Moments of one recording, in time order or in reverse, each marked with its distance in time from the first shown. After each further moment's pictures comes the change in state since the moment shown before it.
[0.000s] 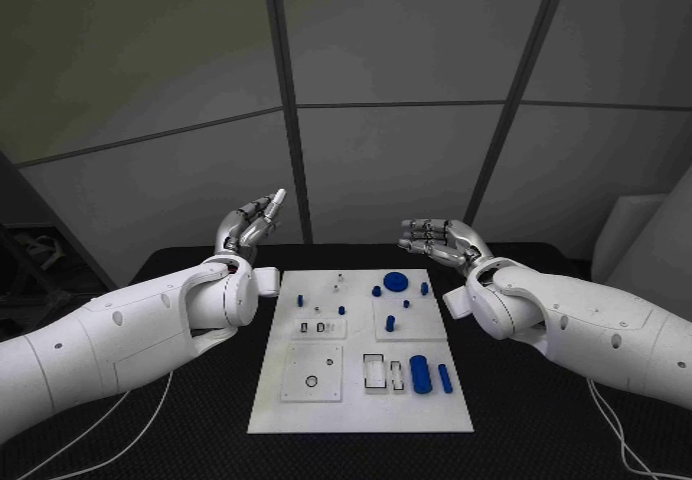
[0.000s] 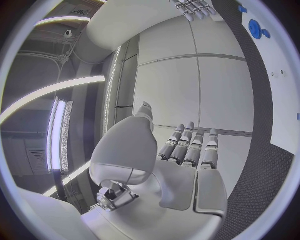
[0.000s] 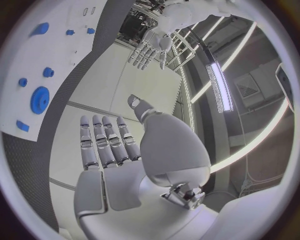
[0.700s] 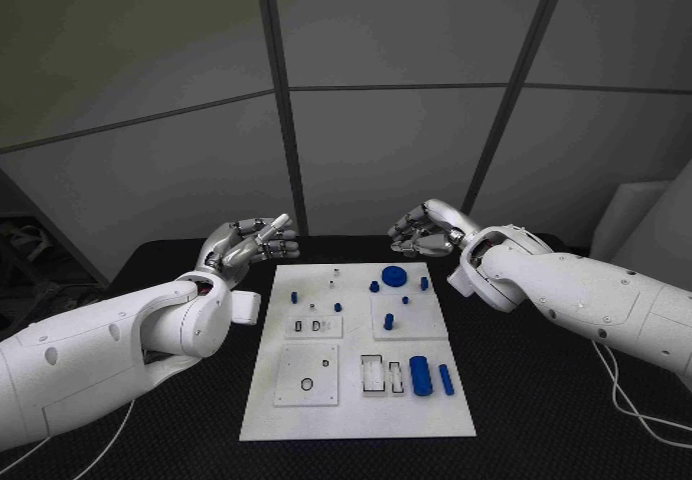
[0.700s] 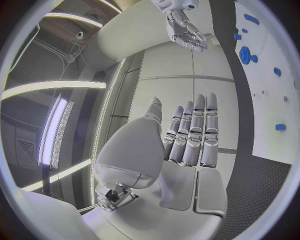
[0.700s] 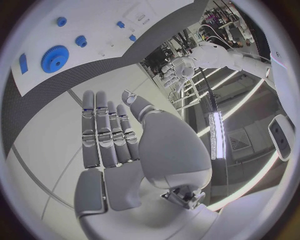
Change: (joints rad) left arm 0.002 -0.158 0.000 0.202 -0.112 0.136 -0.063; left_hand 0.137 0.059 -0.040 -0.138 0.015 0.386 0.053 0.160 0.021 0.466 -0.036 0.099 0.002 0.709 -0.063 0.167 0.078 0.000 0.629 -0.065 0.314 0.108; right arm 0.110 0.021 0.001 -0.049 -0.556 0.065 -0.116; right_hand 0.056 -0.043 0.063 -0.099 -0.009 0.369 0.003 -0.006 0.001 0.451 -0.082 -0.033 0.007 0.628 -0.131 0.145 0.069 0.013 0.484 -0.138 0.438 0.194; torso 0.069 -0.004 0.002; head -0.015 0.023
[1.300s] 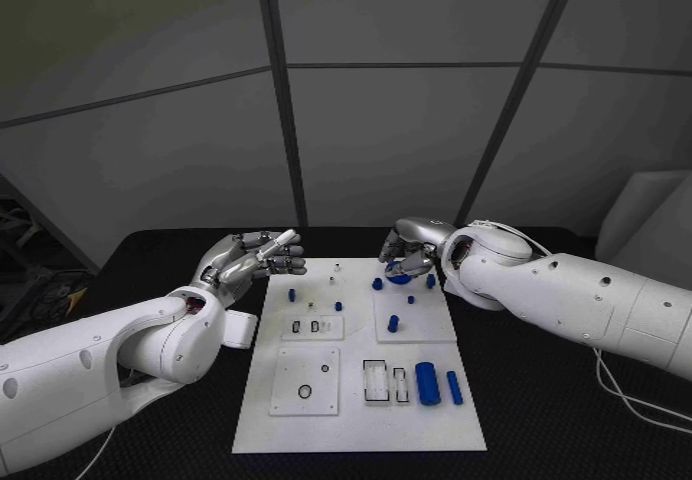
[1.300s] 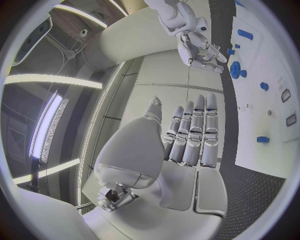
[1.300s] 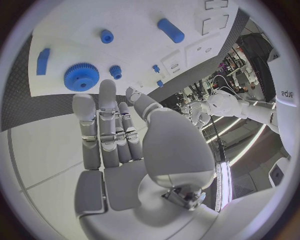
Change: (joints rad) left arm 0.018 -0.068 0.004 0.136 -0.045 0.053 -0.039; left_hand 0.000 0.000 -0.019 -0.019 0.000 0.004 0.004 -0.012 -0.014 0.010 0.004 -0.030 -0.002 0.000 0.000 -0.035 -0.001 0.000 0.000 0.000 -0.016 -0.015; right arm 0.059 0.039 0.000 0.036 -0.467 0.195 -0.229; right_hand -0.042 -0.050 0.047 0.023 -0.075 0.059 -0.025 -0.058 0.003 0.003 -0.023 -0.020 0.000 0.173 -0.050 0.270 0.230 -0.030 0.231 -0.042 0.400 0.409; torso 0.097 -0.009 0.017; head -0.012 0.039
